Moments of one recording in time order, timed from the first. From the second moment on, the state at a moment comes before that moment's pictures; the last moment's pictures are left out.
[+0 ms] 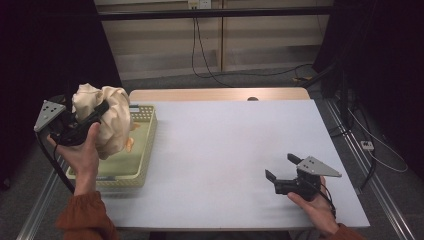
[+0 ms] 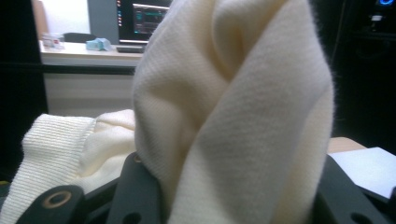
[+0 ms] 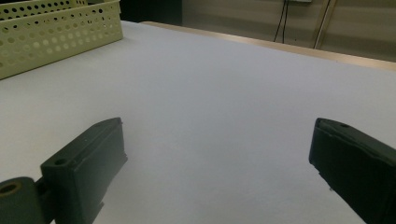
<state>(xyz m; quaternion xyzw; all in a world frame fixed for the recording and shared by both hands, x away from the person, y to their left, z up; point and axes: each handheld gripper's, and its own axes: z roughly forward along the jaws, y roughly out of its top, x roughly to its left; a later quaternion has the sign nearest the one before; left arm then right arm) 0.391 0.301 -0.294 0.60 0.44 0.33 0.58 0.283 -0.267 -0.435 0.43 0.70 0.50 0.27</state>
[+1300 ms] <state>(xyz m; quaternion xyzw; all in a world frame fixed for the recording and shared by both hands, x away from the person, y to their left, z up) 0.382 0.261 -0.274 0.65 0.38 0.31 0.58 0.283 -0.266 -0.435 0.42 0.70 0.50 0.27</state>
